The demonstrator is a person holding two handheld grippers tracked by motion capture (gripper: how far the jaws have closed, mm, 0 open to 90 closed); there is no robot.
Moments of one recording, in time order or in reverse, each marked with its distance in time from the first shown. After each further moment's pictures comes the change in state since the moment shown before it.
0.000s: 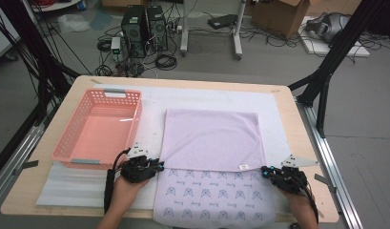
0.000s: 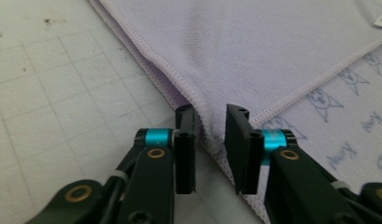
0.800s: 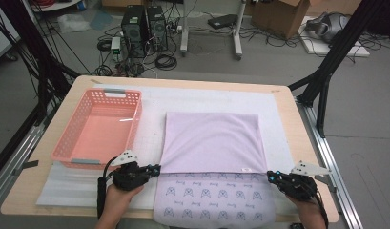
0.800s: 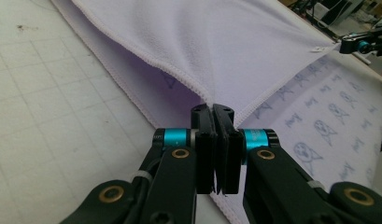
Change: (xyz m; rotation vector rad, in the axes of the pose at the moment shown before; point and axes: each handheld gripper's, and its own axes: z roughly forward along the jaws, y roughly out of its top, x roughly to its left) left arm -0.006 -0.014 -0.032 -0.090 -0.145 -0.060; right arm 0.005 -0.011 -0.030 -0.053 0.036 -0.015
